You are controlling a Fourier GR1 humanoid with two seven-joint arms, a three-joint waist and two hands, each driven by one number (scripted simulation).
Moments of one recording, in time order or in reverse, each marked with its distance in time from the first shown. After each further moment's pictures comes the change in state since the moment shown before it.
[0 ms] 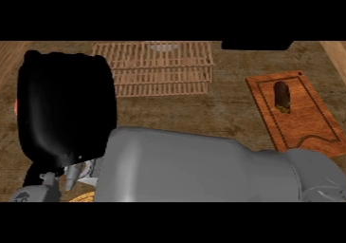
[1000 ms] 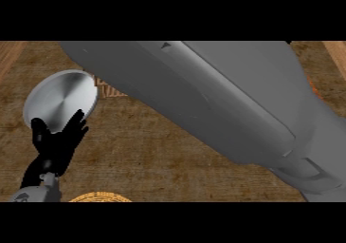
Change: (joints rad) left arm 0.005 -0.012 0.008 -0.021 -0.009 0.006 0.004; right arm -0.296 -0.070 -0.433 0.400 -0.005 0.127 -0.125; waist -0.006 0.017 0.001
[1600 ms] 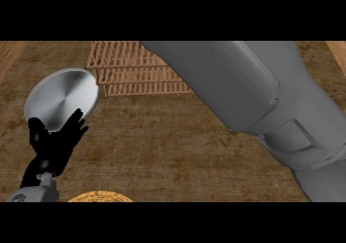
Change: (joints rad) left arm 0.003 0.007 0.006 -0.020 -0.001 -0.015 0.013; right arm -0.005 -0.004 -0.071 0.265 0.013 0.070 -0.213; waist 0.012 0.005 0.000
